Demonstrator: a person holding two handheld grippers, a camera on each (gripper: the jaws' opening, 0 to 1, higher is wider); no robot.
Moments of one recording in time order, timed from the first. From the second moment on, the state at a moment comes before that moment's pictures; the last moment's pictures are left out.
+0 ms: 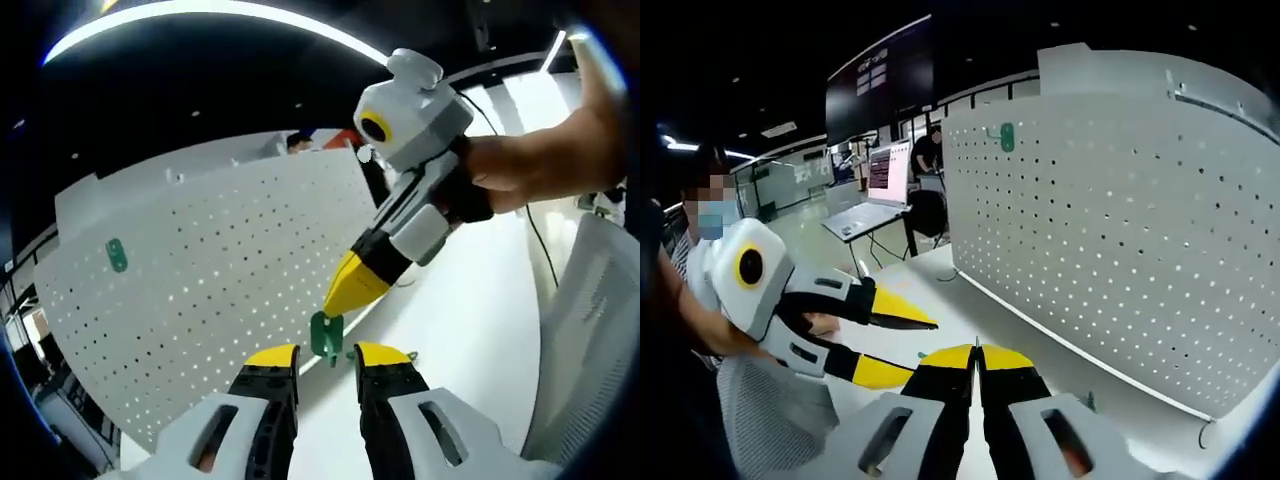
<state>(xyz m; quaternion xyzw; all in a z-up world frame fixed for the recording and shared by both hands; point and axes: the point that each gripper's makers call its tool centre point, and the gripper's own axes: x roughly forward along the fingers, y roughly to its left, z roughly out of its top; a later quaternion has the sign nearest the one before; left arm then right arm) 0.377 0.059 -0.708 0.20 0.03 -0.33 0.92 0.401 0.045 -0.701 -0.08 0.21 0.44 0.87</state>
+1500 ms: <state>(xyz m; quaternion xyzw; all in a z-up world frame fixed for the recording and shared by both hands) 0.374 0.056 -0.711 0.14 0.05 -0.35 0.93 0.382 0.057 -0.697 -0.08 0.23 0.46 0.85</state>
